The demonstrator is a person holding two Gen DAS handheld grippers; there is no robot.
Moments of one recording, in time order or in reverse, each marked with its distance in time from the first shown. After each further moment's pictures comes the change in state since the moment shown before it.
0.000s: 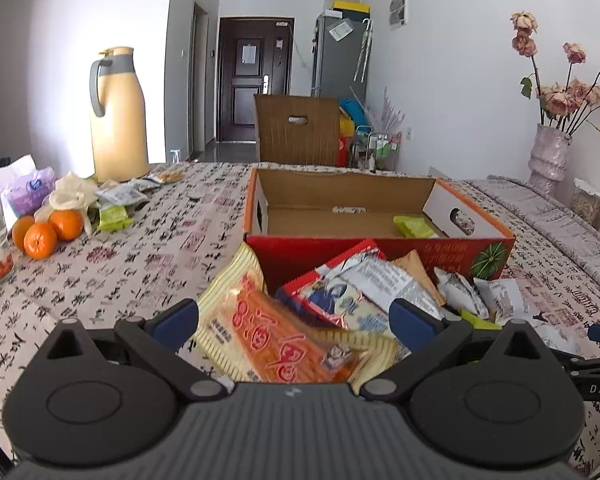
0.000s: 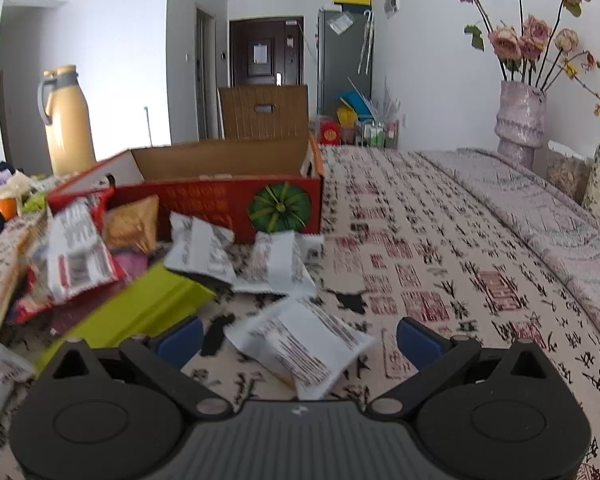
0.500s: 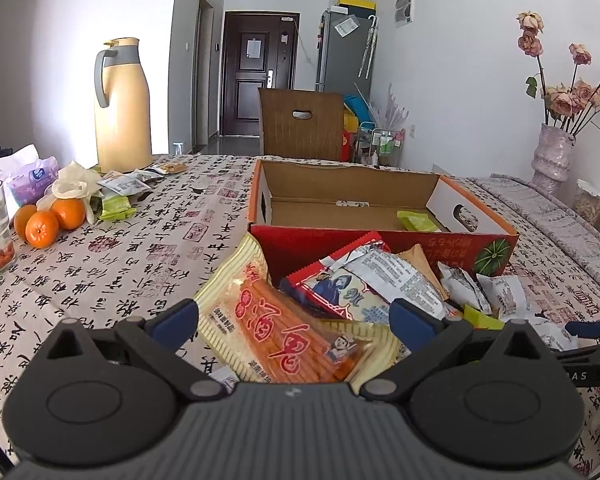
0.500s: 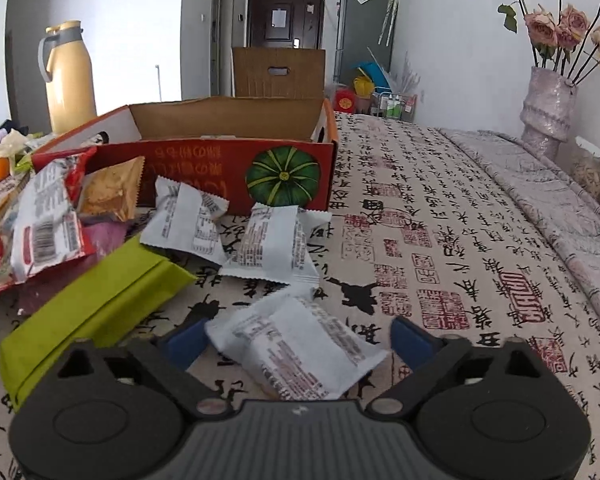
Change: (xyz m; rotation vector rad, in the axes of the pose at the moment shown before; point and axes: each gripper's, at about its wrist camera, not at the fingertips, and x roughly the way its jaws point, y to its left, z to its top) left arm 0.000 0.003 -0.003 -0.018 0.012 0.006; right arm 0.037 -0.002 0.010 -0.065 0.101 0.027
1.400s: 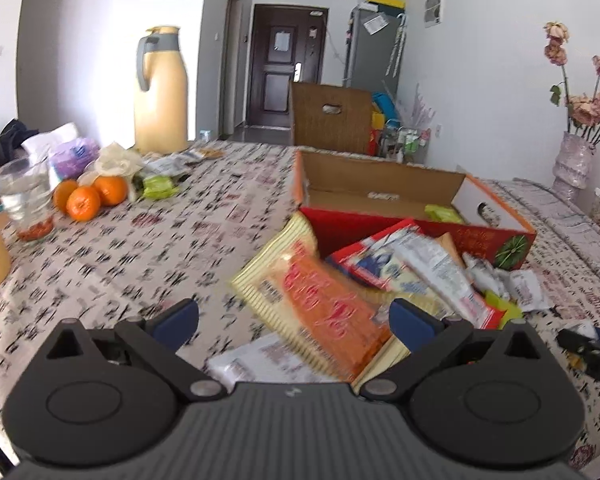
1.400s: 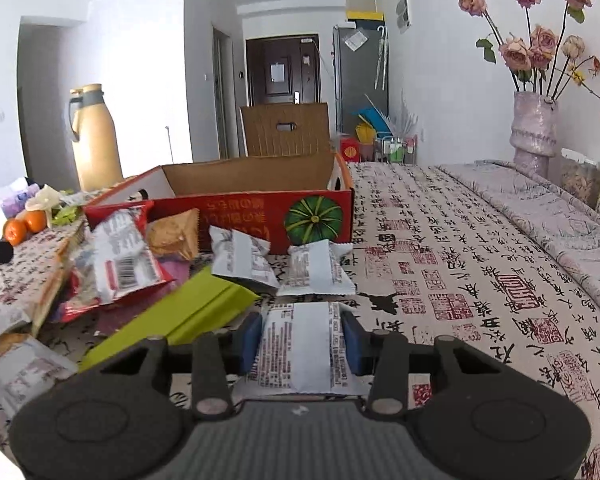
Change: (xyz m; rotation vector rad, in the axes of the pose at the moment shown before) left arm -0.028 0.027 -0.015 -0.059 0.031 0.070; right arm -0.059 0.018 -0.024 0.073 -0.180 0.049
